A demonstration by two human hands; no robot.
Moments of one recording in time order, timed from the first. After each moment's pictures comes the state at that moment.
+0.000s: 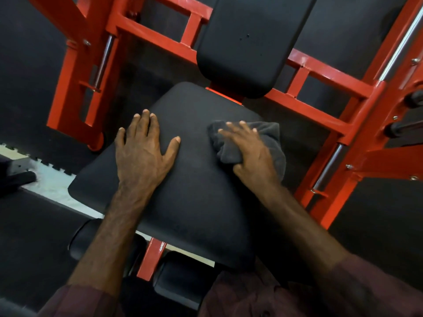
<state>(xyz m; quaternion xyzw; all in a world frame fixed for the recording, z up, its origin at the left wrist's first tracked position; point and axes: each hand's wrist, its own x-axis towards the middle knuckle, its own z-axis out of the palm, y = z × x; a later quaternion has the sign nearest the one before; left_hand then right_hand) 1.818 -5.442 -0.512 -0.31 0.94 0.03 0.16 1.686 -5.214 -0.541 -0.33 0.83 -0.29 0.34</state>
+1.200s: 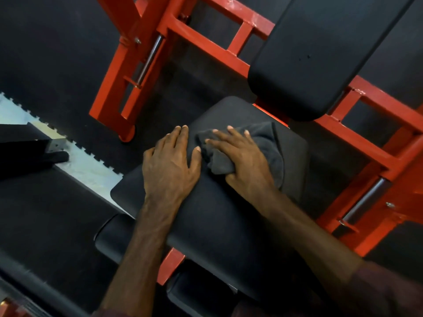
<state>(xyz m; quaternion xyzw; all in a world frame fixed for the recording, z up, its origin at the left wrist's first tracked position) 1.831 -5.465 -0.508 -0.39 0.91 0.08 0.15 1.701 -5.324 -0.549 -0.46 0.76 -0.31 0.33</state>
